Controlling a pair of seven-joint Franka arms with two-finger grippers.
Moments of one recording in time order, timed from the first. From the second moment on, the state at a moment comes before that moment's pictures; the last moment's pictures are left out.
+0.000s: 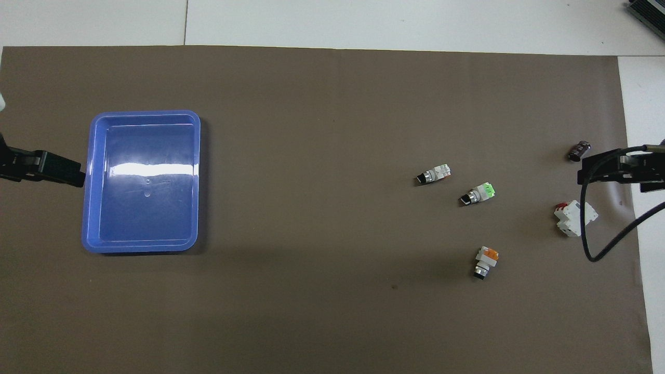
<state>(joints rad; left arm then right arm) -0.04 -0.01 -0.03 -1.53 -0.02 1.47 0.09 0.09 -0.06 -0.09 -1.60 -0.02 1.53 0.14</state>
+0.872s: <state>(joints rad) -0.04 -0.01 -0.04 -1.53 -0.02 1.47 0.09 0.09 -0.06 -0.09 -1.60 -0.02 1.53 0.15</state>
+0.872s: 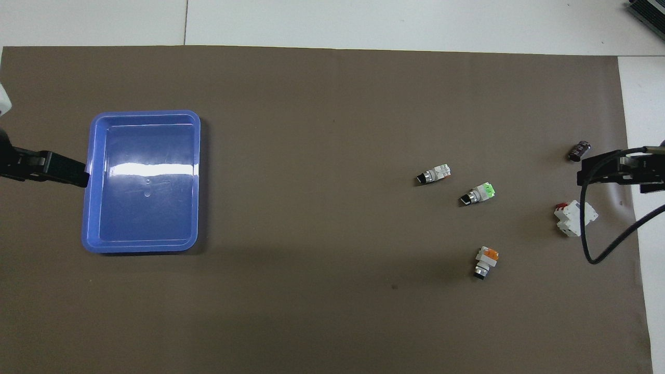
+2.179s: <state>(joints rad) -0.04 -0.01 -0.04 -1.53 -0.02 1.47 0.09 0.14 -0.18 -0.09 -2.20 -0.01 1.98 0.87</state>
